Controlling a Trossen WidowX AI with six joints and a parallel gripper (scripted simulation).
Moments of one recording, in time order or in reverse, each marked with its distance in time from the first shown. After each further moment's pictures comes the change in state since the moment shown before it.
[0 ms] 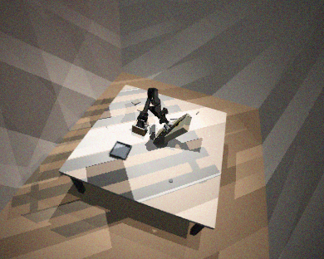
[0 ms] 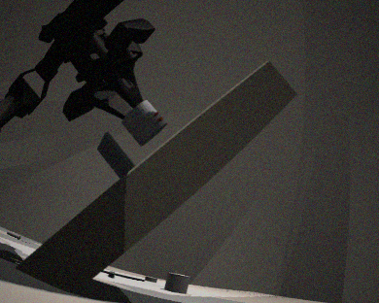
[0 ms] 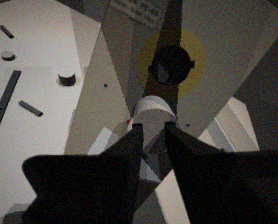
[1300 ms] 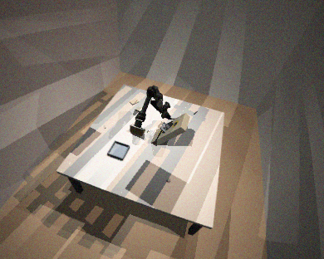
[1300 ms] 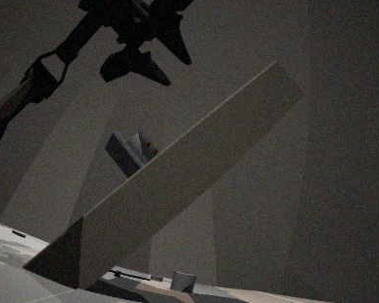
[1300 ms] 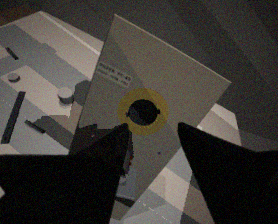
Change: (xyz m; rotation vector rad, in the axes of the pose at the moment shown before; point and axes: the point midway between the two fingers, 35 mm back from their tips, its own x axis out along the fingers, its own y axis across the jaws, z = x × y) arm -0.021 -0.036 0.066 -0.008 -0.001 0.002
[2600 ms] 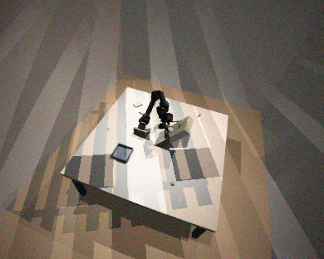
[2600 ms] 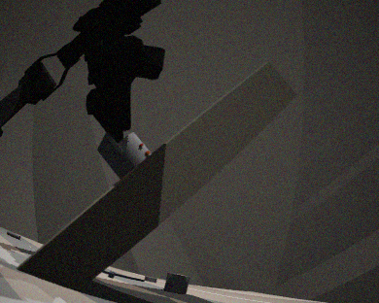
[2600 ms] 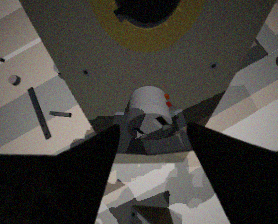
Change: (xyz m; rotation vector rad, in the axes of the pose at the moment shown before) arm 0.034 0.047 -0.083 0.505 0.421 0.104
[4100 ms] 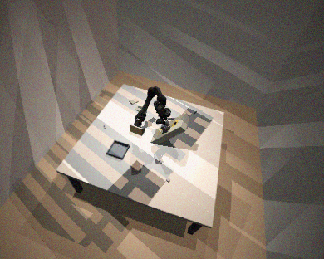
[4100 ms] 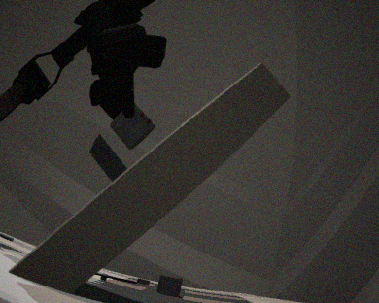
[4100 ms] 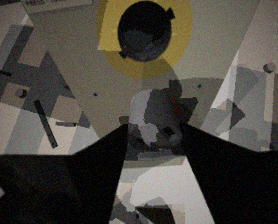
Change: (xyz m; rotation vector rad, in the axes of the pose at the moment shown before) arm -0.018 0.001 0.022 0.032 -0.027 -0.022
